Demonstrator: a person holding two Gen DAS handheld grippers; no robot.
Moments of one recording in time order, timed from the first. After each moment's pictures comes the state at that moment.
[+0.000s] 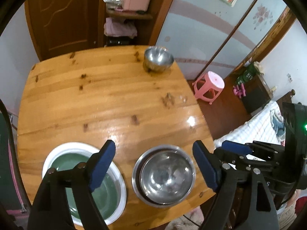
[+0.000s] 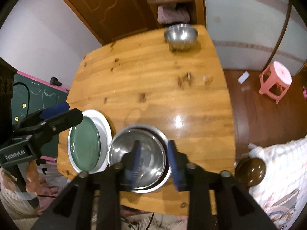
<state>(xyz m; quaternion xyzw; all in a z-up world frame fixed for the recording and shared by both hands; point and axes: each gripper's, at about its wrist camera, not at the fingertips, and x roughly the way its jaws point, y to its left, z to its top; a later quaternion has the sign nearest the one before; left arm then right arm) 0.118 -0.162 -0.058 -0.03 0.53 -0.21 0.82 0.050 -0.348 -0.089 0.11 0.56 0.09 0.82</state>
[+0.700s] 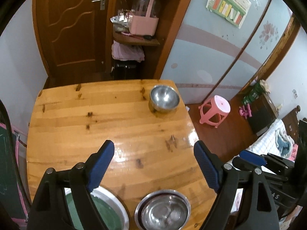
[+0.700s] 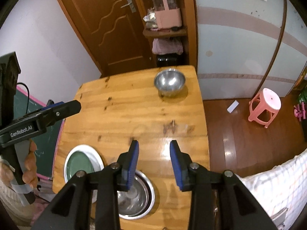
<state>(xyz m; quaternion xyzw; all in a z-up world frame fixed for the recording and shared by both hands) 0.191 -0.180 -0.006 -0.04 0.48 -0.18 0.86 0.093 -0.383 -0.025 0.09 0.48 0.06 0.87</state>
